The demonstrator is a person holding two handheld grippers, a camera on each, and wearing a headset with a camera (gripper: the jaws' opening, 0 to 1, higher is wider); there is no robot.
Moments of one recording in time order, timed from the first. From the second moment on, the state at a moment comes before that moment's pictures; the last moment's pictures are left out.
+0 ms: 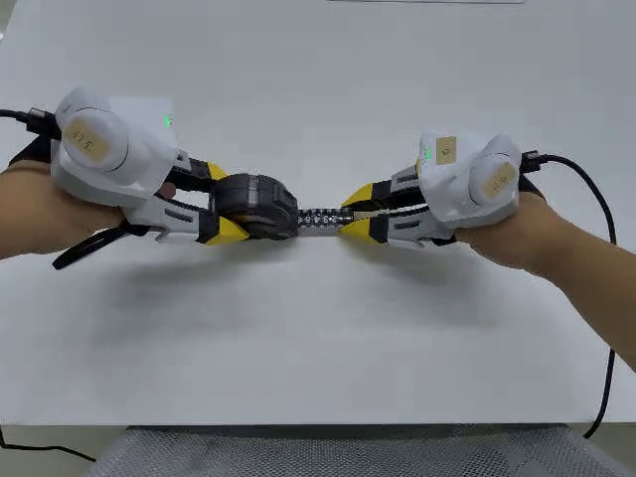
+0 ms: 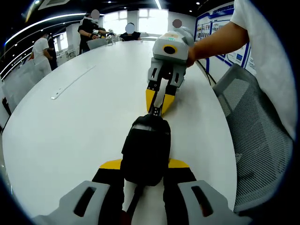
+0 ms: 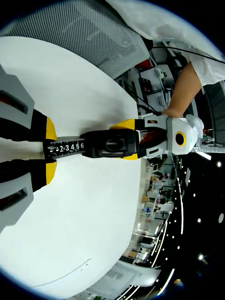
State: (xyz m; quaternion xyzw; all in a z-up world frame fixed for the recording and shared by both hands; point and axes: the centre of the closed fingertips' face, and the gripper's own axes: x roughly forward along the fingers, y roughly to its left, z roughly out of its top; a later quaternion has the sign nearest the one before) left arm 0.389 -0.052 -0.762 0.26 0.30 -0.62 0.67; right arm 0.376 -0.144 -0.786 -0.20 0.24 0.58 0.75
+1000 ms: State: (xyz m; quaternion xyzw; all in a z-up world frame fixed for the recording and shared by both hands) left arm 0.388 -0.052 -0.762 0.26 0.30 -0.62 0.67; right arm 0.367 -0.197 -0.787 -0.22 0.26 0.56 0.75
